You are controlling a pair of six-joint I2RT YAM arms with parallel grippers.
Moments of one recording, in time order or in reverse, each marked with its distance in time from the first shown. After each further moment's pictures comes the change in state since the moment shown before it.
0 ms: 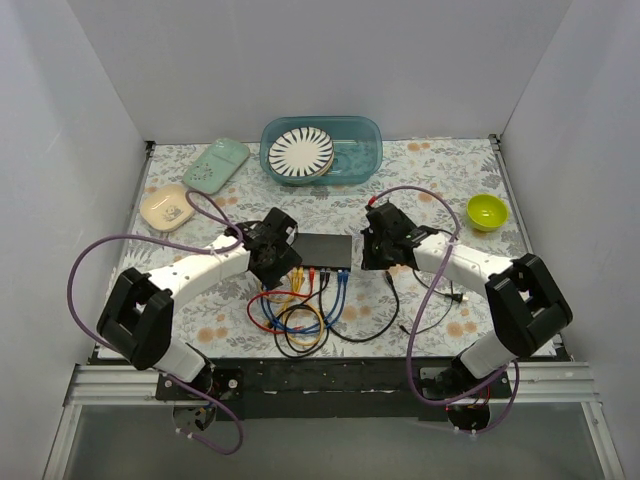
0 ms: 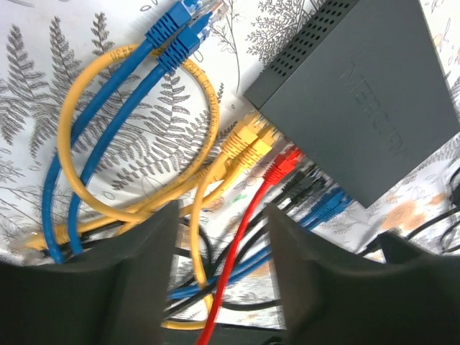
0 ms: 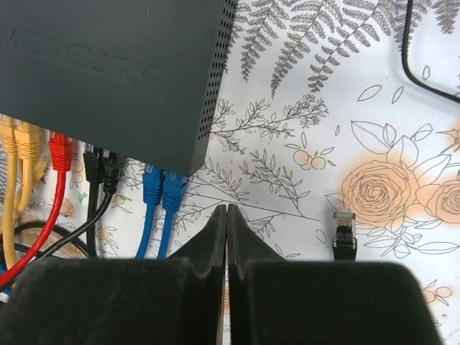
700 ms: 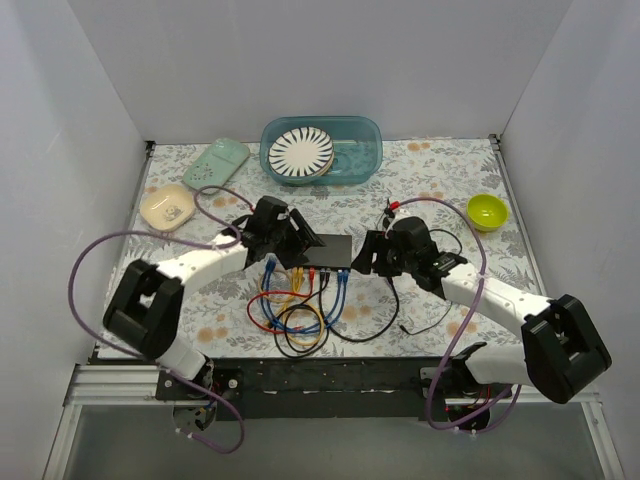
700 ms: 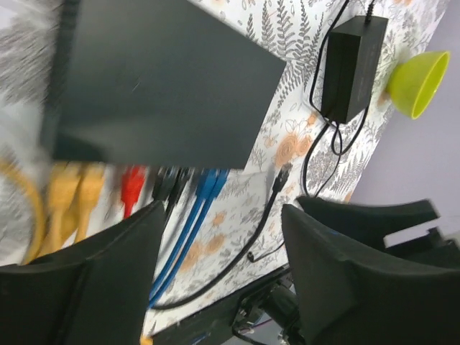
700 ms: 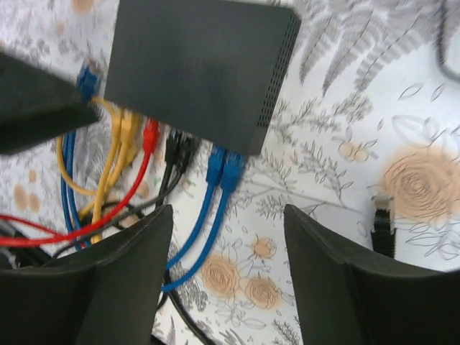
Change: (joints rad) left arm 0.092 -0.026 -0.114 0.506 0.336 0.216; right arm -0.029 -0.273 -0.247 0.277 -0.101 0.088
